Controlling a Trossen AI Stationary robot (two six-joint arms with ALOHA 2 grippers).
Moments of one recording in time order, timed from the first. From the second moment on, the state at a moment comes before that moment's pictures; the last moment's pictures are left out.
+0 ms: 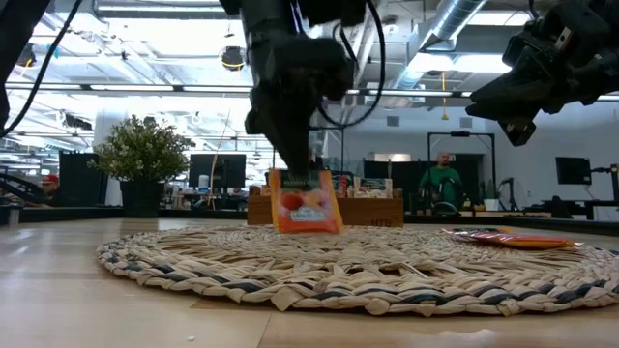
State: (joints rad) left arm -0.08 1.98 1.55 -0.82 -0.02 -0.44; right arm 0.05 0.48 0.16 0.08 0.08 0.41
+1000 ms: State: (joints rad) left arm 0.10 1.77 1.64 -1.04 -0.26 -0.19; right arm 0.05 0.48 0.15 0.09 0.08 0.41
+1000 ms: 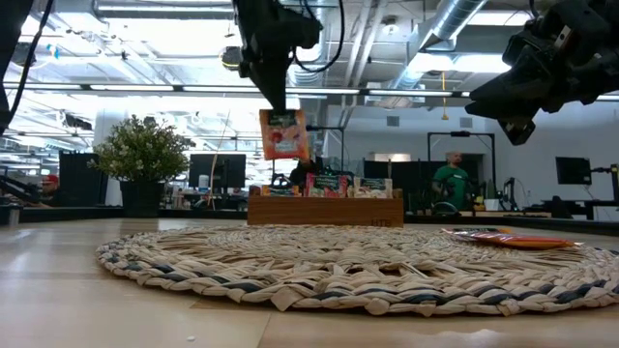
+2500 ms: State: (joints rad) left arm 0.35 1.86 1.64 -0.96 -0.13 0.24; right arm 0.05 0.48 0.15 0.08 0.08 0.41
